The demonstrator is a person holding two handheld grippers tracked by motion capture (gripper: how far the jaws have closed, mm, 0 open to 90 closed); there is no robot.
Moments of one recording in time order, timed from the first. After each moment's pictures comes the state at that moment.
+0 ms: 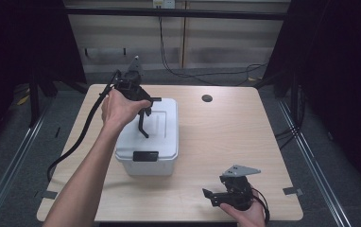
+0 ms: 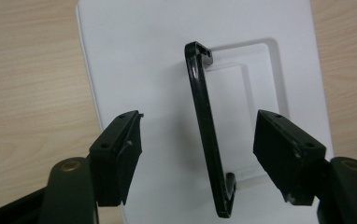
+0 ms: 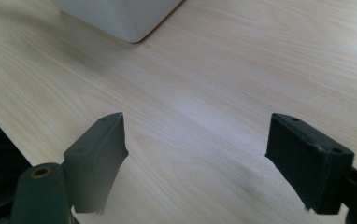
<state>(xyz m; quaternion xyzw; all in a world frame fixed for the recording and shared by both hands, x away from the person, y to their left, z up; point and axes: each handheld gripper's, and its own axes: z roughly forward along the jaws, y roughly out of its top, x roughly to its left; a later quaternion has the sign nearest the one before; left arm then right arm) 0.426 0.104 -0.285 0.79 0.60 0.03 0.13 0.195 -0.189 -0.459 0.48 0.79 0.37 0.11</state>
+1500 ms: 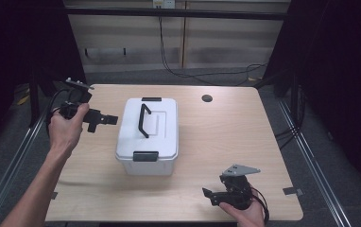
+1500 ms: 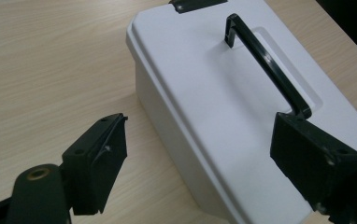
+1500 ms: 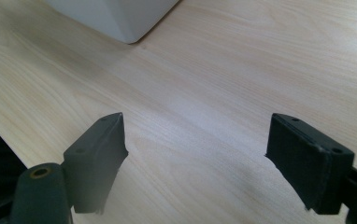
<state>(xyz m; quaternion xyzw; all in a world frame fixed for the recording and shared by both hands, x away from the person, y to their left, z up) 0.372 0.241 -0.309 0.81 0.46 0.06 0.35 0.197 -0.188 -0.460 0.48 0.79 0.37 0.11</state>
